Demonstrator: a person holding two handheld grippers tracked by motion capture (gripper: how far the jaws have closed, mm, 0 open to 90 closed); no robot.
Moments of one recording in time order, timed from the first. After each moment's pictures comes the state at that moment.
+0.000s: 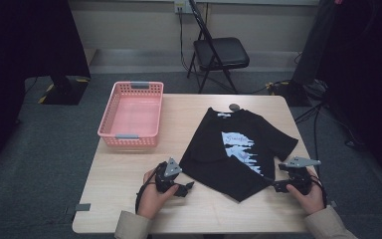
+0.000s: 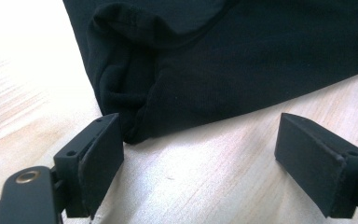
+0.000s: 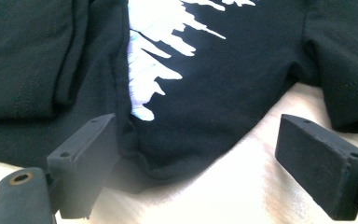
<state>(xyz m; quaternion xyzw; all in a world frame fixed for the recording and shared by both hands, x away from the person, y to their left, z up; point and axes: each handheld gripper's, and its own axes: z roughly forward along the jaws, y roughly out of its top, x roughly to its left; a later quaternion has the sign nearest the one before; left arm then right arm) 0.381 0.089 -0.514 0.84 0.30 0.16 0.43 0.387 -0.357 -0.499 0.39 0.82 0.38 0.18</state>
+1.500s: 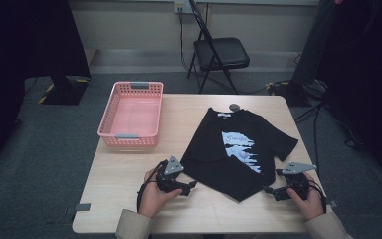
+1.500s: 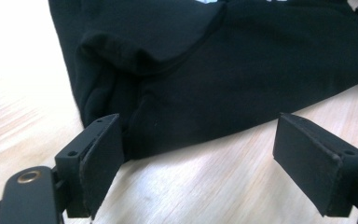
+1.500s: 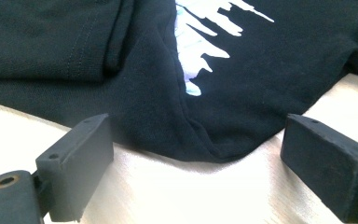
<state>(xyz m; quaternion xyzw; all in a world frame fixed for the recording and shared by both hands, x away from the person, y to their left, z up) 0.379 0.081 -0.499 0.83 0.30 0.14 0.45 0.373 -0.349 -0.502 0.35 0.85 0.36 0.16</state>
